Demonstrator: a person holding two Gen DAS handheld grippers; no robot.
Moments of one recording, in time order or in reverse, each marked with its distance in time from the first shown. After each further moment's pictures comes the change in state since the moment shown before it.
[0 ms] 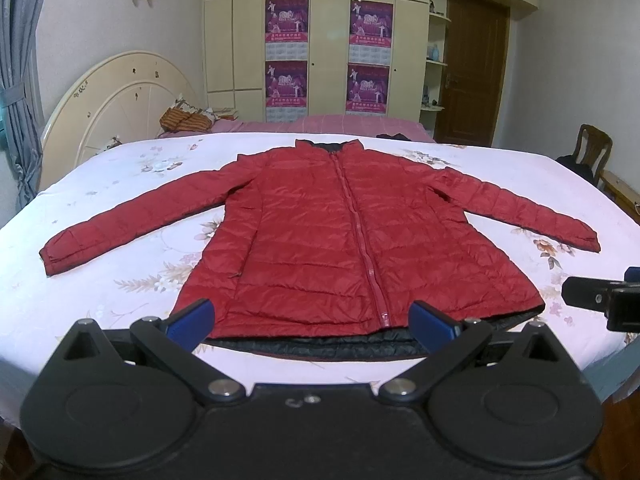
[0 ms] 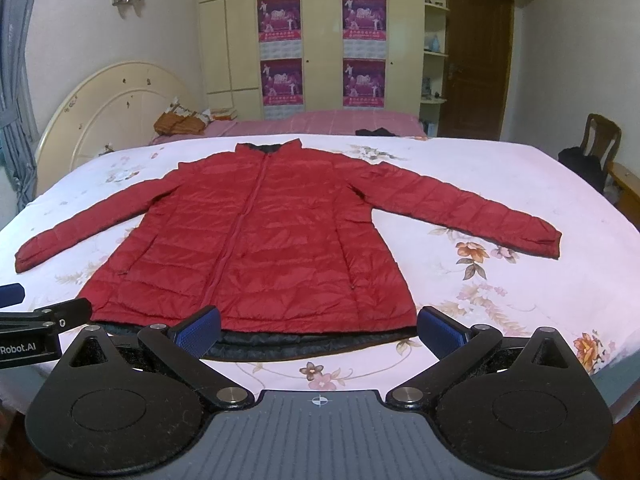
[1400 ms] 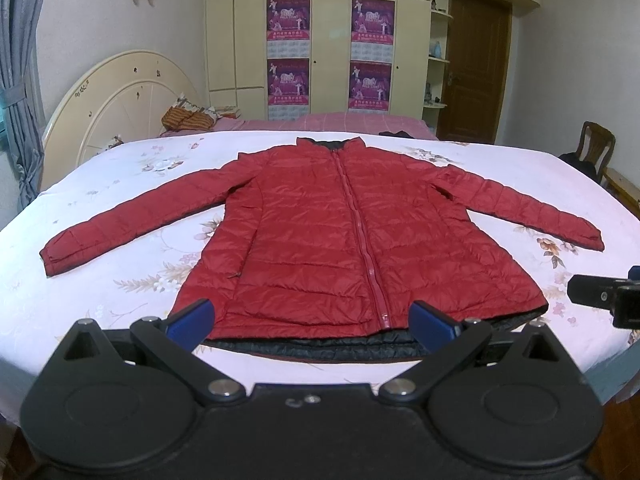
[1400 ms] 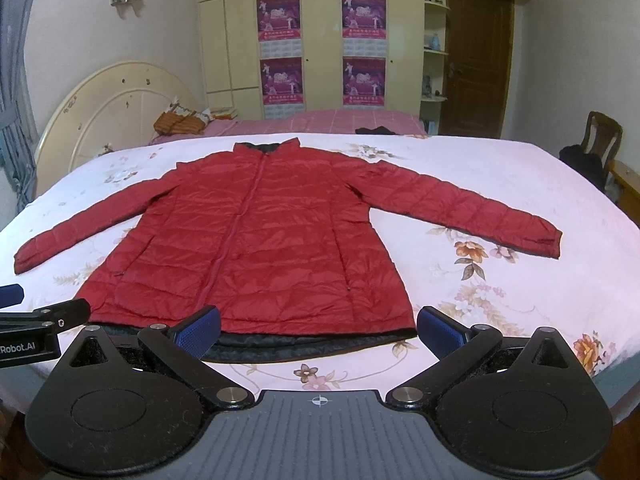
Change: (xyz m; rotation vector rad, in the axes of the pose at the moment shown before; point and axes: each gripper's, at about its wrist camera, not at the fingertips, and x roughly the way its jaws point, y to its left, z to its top) left arm 0.004 0.001 0.000 -0.001 0.006 0.004; right arm 0.003 -0.005 0.002 0.004 0.001 -0.003
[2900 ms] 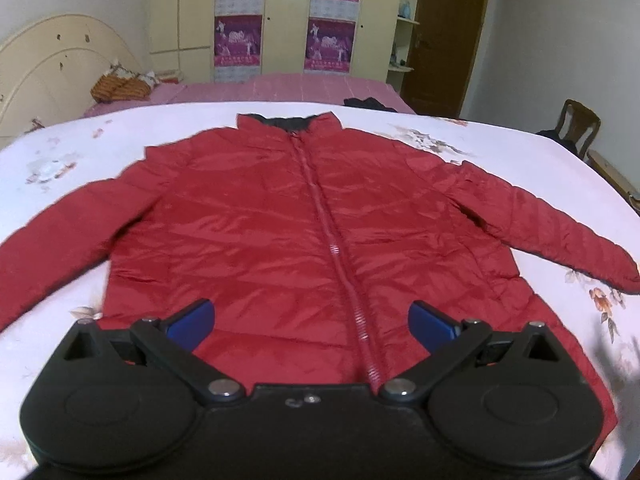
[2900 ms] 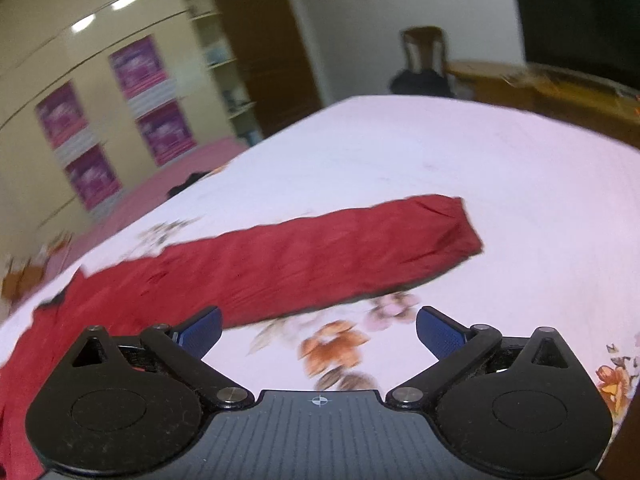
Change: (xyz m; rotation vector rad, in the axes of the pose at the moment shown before) left arm 0.248 -0.008 0.108 0.037 0.142 -0.152; right arm 0.184 -0.239 0.073 0.636 -0.095 -0.358
